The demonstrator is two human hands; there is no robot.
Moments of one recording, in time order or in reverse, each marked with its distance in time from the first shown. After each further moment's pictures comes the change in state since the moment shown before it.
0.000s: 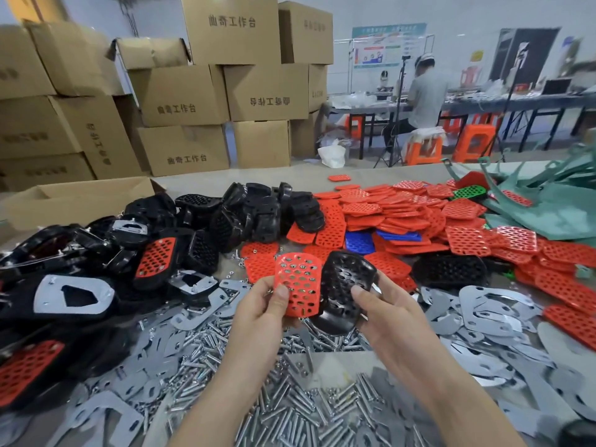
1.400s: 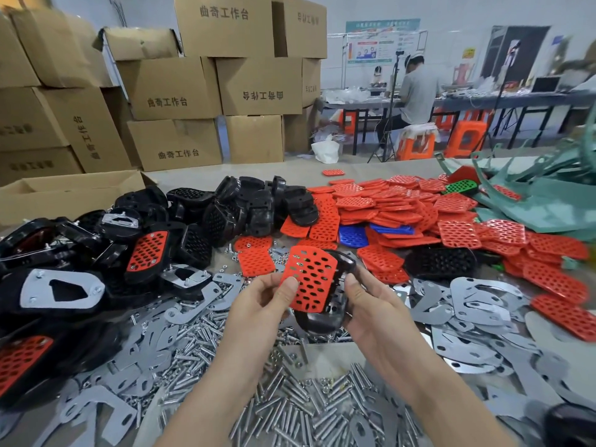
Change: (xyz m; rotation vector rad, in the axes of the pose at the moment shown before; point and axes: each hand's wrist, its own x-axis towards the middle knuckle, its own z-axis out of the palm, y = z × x) left_hand -0.005 0.005 0.003 -0.069 0.004 -0.092; right_hand -0.005 0.006 0.012 0.044 -0.087 -0.021
